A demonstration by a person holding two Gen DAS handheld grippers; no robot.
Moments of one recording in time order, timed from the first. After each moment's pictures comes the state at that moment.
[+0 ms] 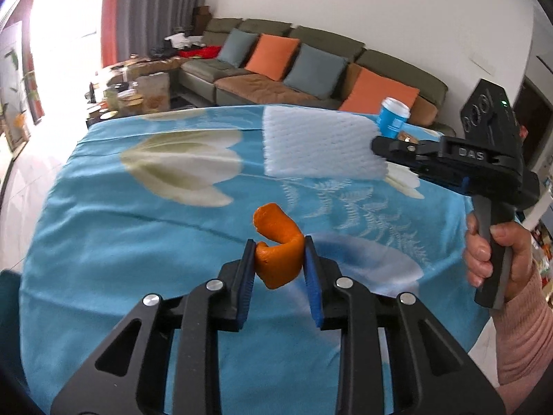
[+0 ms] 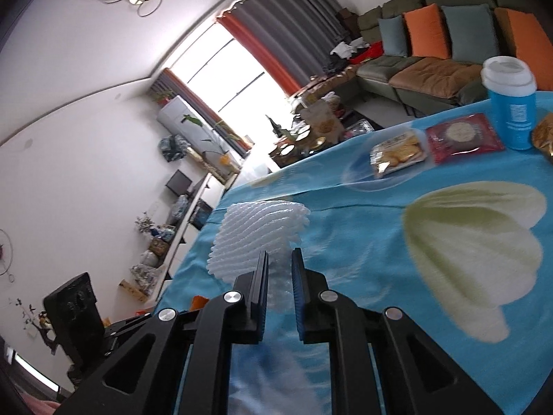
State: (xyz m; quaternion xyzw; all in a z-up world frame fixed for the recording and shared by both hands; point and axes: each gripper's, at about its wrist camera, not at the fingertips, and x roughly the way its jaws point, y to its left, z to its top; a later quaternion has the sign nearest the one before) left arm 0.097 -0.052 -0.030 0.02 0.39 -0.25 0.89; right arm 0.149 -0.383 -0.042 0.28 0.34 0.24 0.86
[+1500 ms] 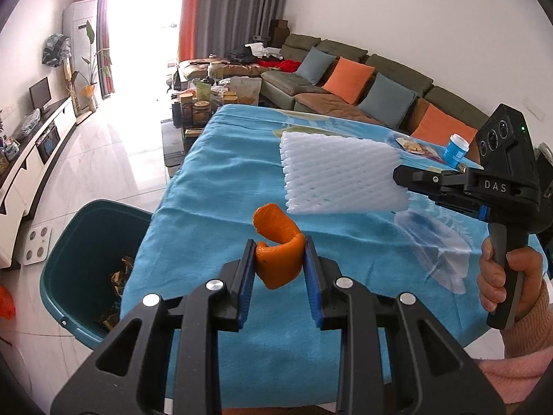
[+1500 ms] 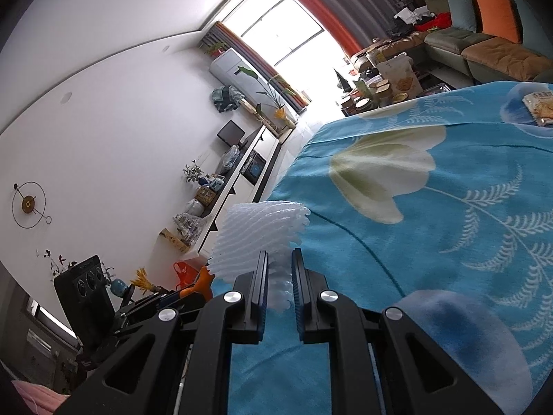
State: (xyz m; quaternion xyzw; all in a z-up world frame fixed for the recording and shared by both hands) left arm 0.034 0.086 -0.017 -0.03 0.37 -0.11 0.92; right arm 0.139 -0.236 -0.040 0.24 0.38 0.37 0.81
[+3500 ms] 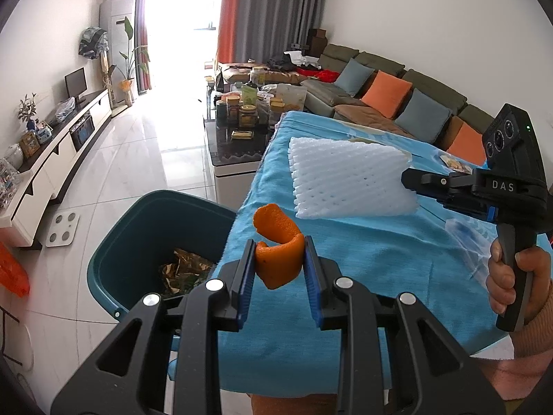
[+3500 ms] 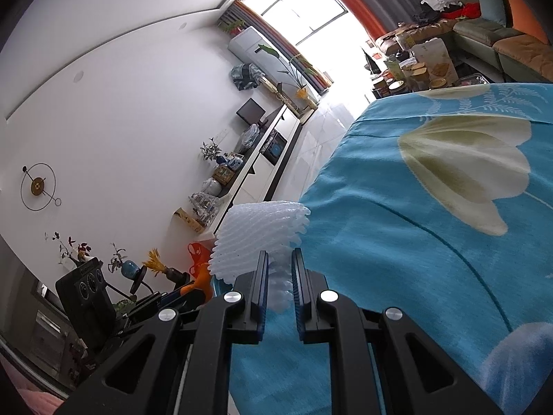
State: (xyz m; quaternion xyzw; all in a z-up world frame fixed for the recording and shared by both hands) left arm 0.018 0.141 -0.013 -0.04 0.35 -0.03 0.93; right arm 0.162 -0.173 -0.047 0.22 0.40 0.42 0.79
